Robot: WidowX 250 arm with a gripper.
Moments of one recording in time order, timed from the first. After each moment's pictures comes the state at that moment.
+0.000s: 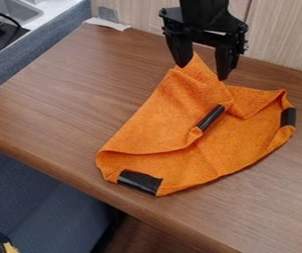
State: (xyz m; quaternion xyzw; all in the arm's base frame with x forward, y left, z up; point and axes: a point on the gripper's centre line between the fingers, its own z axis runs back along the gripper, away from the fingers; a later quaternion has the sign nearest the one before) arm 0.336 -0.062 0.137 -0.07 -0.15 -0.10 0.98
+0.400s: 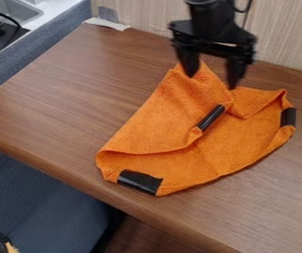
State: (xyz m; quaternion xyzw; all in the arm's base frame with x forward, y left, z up) arm 0.342 -0.084 0.125 -0.08 -0.15 -0.08 0.98
